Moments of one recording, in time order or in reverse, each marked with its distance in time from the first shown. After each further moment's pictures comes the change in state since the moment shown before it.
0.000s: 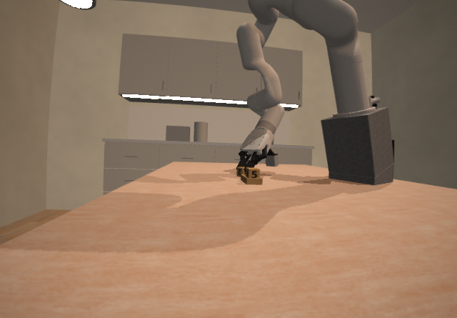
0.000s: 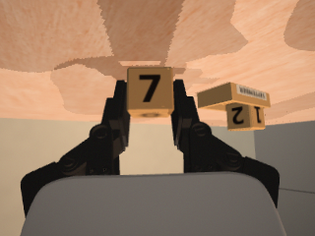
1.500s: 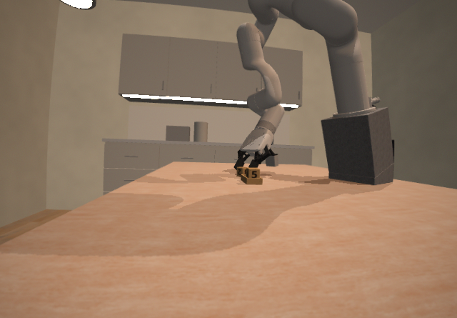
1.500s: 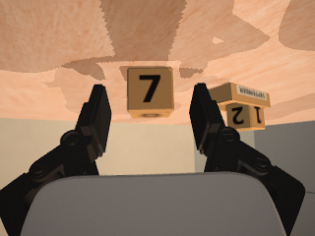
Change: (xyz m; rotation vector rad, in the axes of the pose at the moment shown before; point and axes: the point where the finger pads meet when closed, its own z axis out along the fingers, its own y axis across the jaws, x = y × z) arm 0.000 0.000 0.000 0.000 0.000 0.000
